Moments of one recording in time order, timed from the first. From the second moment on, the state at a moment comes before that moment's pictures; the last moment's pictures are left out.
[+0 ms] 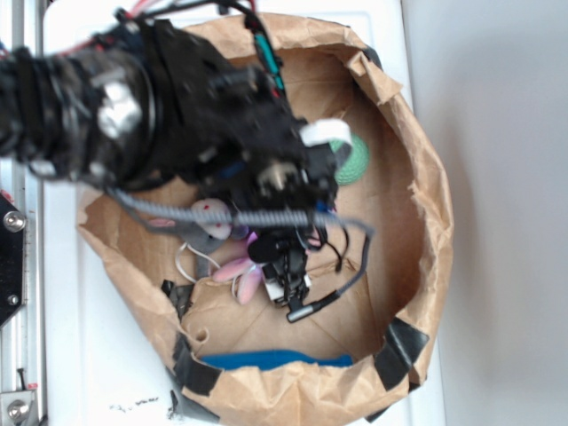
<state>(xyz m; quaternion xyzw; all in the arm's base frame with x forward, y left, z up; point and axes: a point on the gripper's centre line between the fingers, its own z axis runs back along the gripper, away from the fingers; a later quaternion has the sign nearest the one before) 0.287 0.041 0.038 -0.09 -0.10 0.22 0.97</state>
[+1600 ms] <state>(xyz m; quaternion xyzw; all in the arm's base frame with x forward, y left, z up) 0.253 0.069 0.148 0.03 -0.04 0.13 0.99</state>
